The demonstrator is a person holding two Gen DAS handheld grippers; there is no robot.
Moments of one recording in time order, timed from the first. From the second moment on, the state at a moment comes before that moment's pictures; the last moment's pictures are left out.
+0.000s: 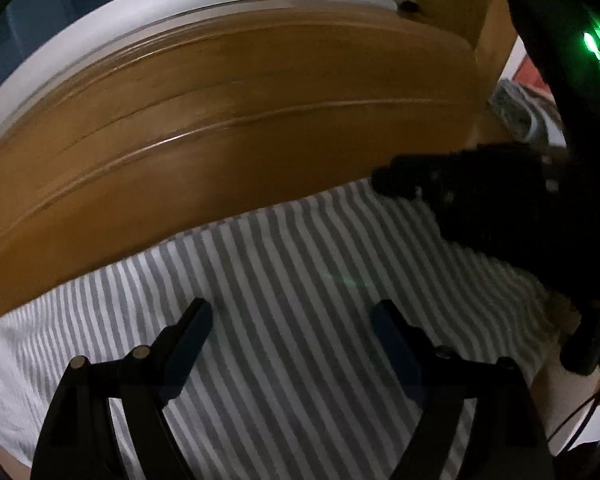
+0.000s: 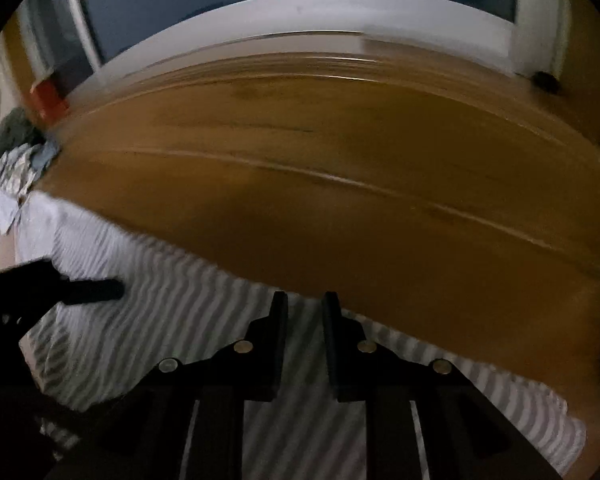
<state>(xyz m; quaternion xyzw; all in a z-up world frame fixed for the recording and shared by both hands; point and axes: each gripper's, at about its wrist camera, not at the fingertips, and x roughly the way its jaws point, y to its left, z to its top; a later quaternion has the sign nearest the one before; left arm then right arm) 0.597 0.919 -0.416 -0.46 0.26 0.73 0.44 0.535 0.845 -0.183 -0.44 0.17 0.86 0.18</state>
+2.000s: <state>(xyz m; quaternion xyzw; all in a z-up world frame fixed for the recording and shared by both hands) 0.503 0.686 -0.402 -0.46 0.25 0.74 0.42 0.542 0.605 -0.127 -0.40 0.22 0.83 0.33</state>
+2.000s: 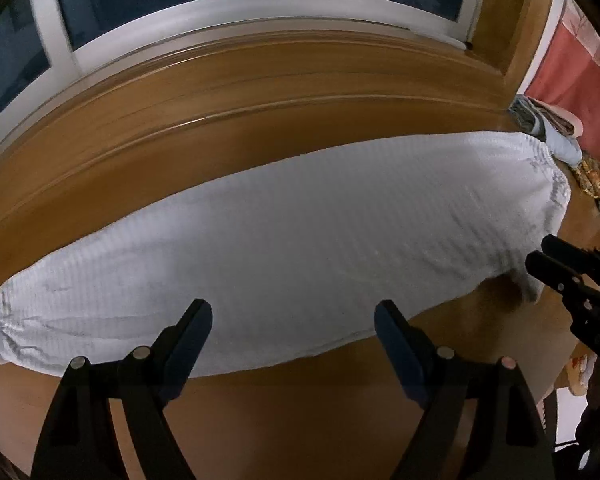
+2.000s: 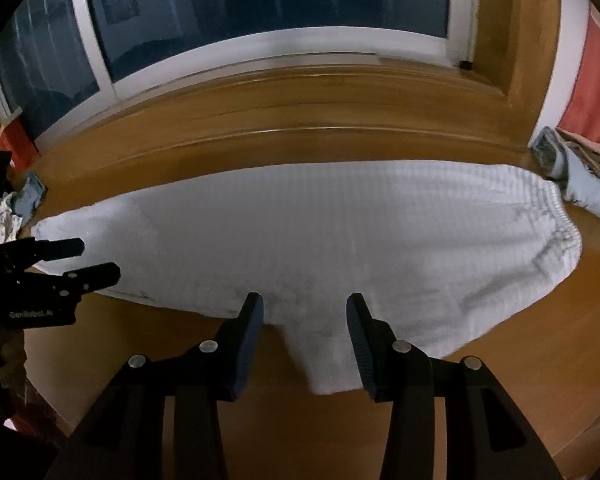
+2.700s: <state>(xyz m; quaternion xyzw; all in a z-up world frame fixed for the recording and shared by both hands) 0.422 0.560 -0.388 -0.46 0.21 0.79 0.34 0.425 0.549 -0.142 -0.43 0.16 0.86 0.23</state>
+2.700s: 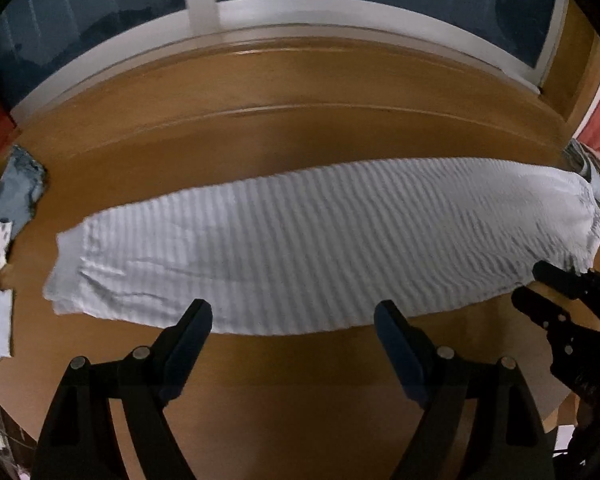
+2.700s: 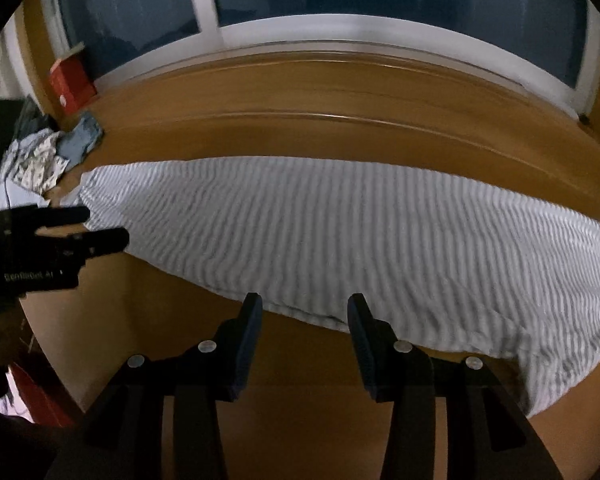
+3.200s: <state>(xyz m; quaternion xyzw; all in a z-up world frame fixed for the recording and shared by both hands) 0.279 0.457 -0.399 -0.45 0.27 0.76 0.39 0.322 0.438 -0.154 -0.41 0.23 0.84 0.28</state>
